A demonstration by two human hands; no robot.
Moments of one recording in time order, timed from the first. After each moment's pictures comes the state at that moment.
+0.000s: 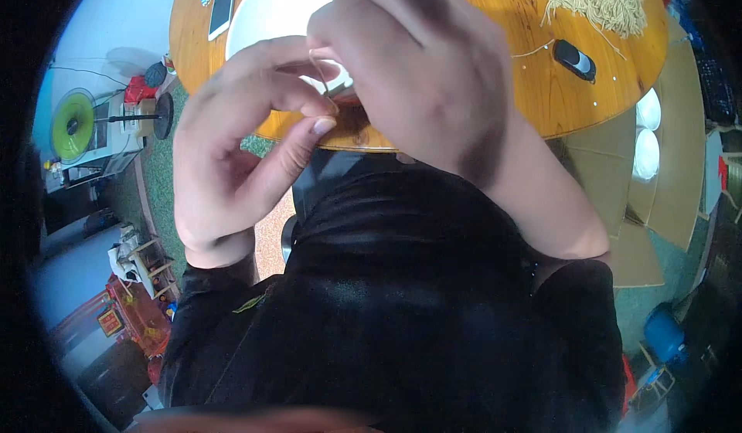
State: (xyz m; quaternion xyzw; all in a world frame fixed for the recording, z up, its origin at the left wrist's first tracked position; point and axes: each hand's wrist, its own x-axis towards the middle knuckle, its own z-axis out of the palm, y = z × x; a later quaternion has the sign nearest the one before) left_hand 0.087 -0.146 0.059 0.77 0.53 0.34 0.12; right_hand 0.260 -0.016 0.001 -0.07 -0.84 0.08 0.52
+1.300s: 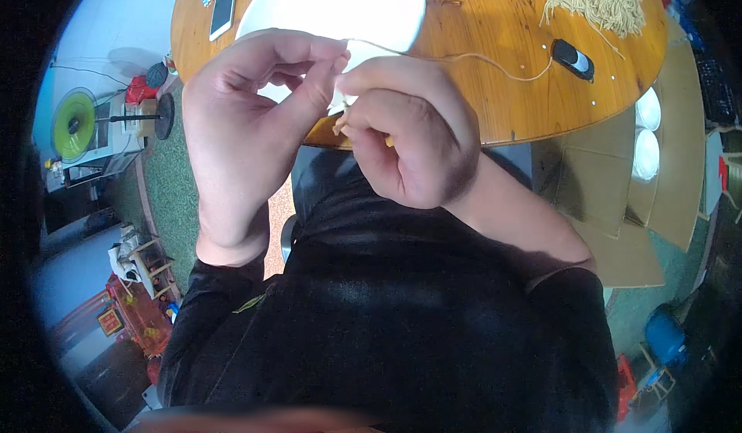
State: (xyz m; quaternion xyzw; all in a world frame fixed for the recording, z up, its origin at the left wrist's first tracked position) left_hand 0.111 -0.136 0.046 0.62 0.66 0.40 0.14; right_hand 0.268 -0.056 -0.049 -0.06 -0.77 0.22 0.59
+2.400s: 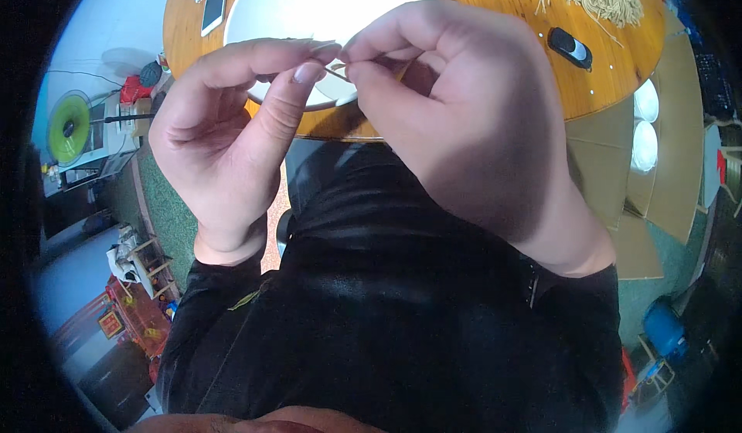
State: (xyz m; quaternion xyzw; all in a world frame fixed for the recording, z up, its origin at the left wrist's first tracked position) left_hand 0.106 -0.149 0.031 0.68 0.51 0.51 0.16; right_hand 0.304 -0.056 0.023 -0.24 -0.74 0.52 0.36
